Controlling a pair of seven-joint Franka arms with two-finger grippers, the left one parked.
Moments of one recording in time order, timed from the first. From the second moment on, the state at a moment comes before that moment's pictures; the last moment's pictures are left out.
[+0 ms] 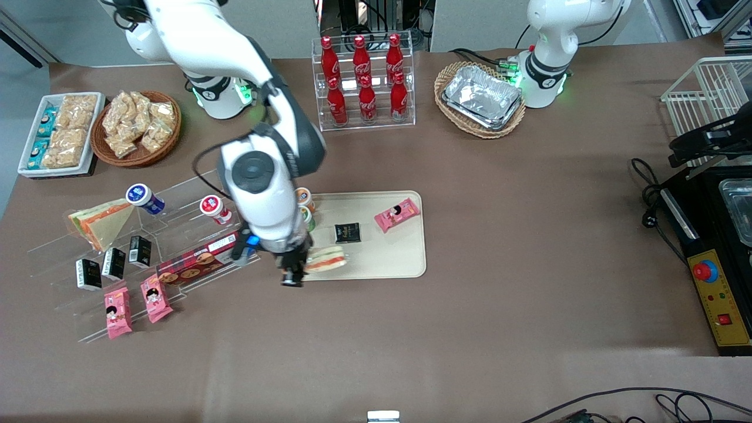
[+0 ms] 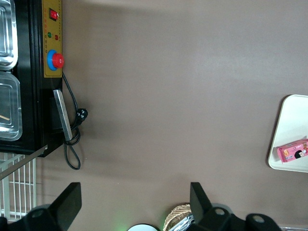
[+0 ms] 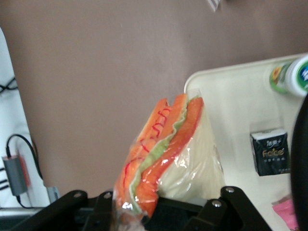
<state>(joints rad) 0.85 0.57 -0.40 -1.49 0.12 2.23 2.20</state>
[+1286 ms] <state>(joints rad) 0.98 0.72 -0.40 -1.59 0.17 2.55 2.25</state>
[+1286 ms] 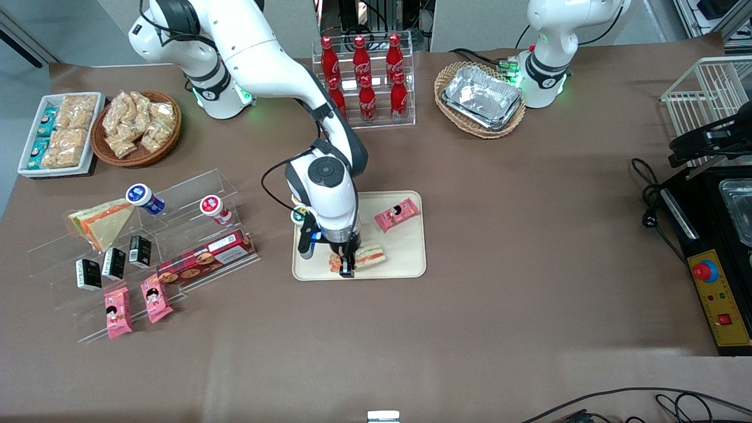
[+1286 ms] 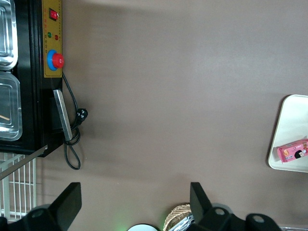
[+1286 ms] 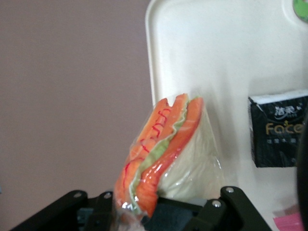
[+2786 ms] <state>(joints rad) 1.00 0.74 -0.41 -1.67 0.20 2.67 2.38</state>
